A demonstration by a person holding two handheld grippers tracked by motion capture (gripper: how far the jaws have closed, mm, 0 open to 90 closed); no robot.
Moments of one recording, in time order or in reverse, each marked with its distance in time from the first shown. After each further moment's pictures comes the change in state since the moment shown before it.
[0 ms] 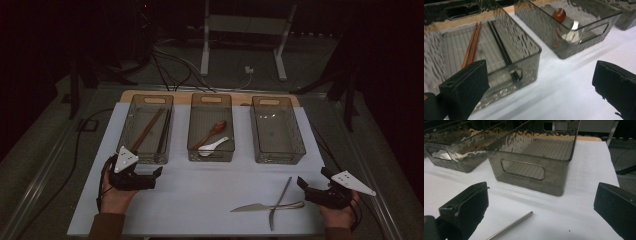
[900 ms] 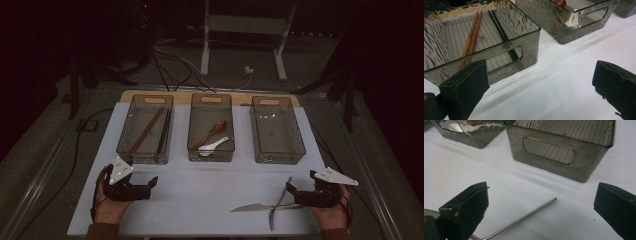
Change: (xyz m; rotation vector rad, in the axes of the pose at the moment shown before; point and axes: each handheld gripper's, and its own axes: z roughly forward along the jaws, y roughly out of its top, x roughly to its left) left arm -0.003 -0.018 -0.011 0.013 0.001 0.012; right arm 0.031 0.015 0.011 0.223 0.049 -0.063
